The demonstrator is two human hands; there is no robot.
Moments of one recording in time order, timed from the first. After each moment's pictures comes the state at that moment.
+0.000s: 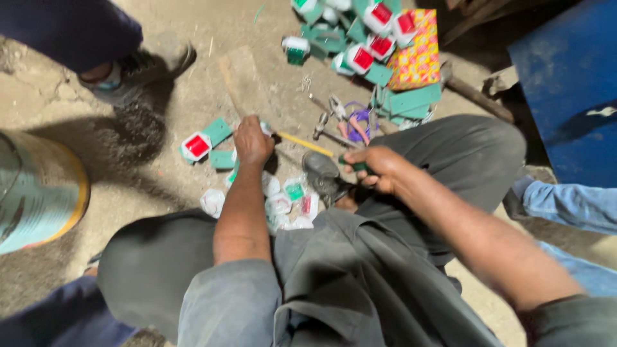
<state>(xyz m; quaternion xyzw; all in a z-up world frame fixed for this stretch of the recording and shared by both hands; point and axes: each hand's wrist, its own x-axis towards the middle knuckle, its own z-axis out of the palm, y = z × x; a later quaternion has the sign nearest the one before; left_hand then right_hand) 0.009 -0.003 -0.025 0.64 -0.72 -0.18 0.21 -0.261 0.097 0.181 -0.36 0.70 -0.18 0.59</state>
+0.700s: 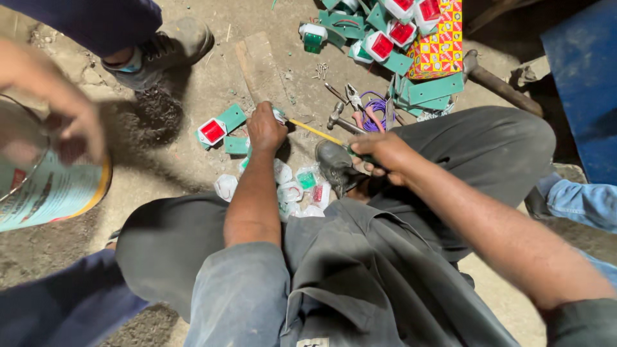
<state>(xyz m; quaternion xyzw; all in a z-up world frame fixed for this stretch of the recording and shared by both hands) 0.007 0.005 -0.007 0.67 -0.69 -0.18 0.20 -0.243 0.099 0.211 -0.41 0.70 -0.16 0.56</state>
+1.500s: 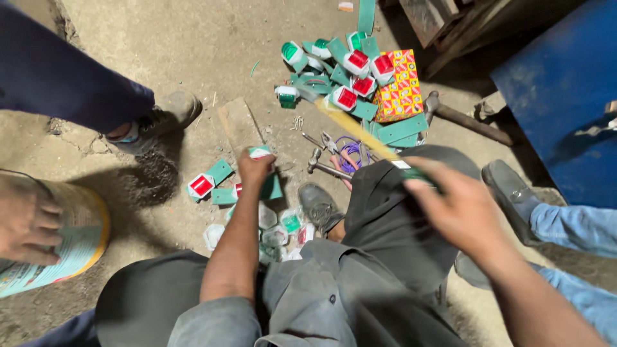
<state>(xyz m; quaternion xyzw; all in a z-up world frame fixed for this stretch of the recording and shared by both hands) -0.017 -0.027 -0.016 0.71 -0.48 -0.39 0.32 -0.348 0.166 0.375 -0.64 0.71 -0.22 0.19</state>
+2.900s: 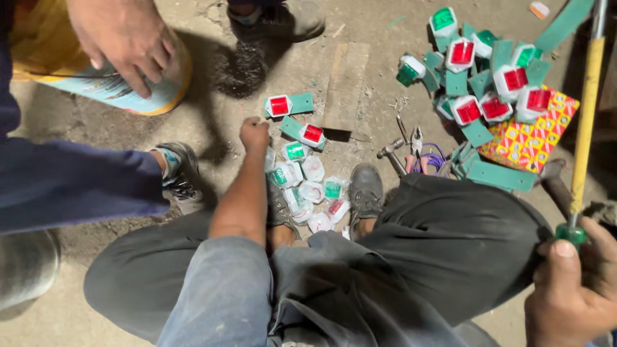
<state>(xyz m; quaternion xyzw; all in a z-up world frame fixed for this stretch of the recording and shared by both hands) 0.160 0.073 -0.084 0.86 -0.18 -0.24 0.41 -0.361 0.151 0.345 -0.49 0.62 -0.51 0.33</state>
